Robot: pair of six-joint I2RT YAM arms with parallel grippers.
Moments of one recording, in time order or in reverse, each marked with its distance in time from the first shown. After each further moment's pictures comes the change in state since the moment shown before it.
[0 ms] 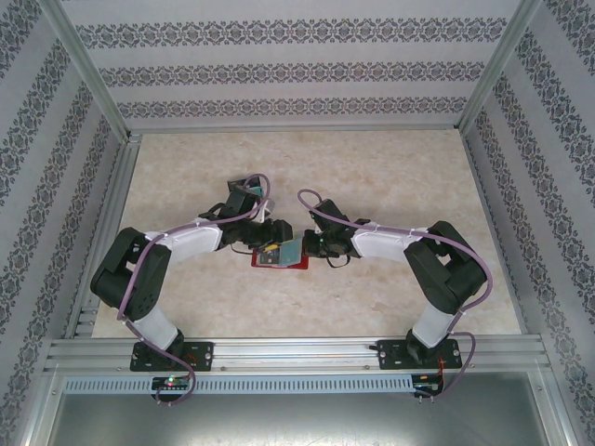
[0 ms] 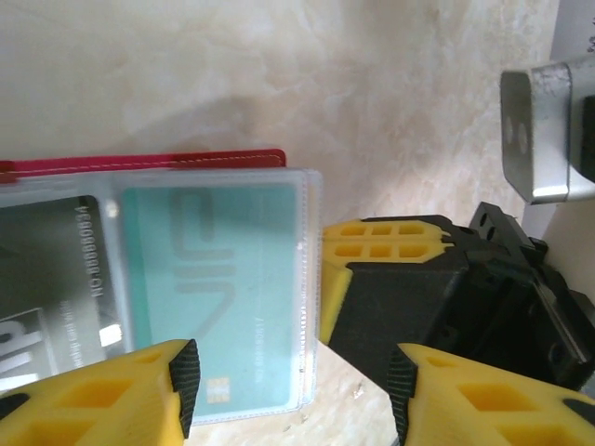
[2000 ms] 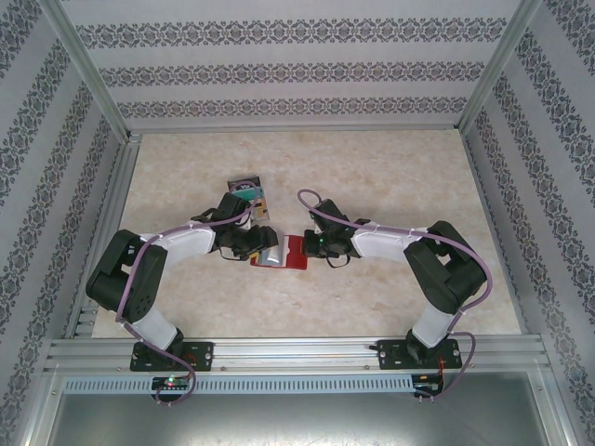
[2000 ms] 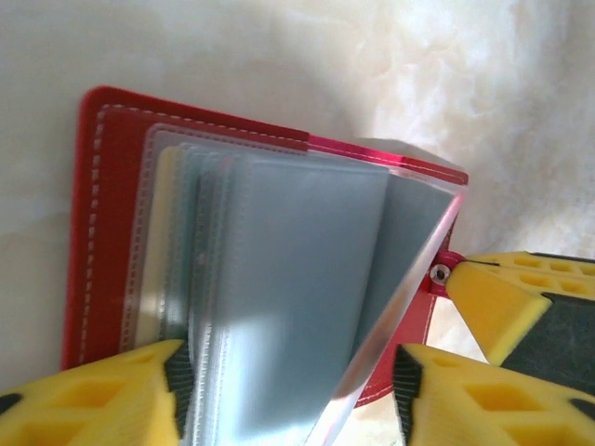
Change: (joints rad) left arm 0.042 -0.019 -0.057 -0.099 -0.124 -0.002; right arm 0.001 0.002 0.000 0.001 -0.008 0.000
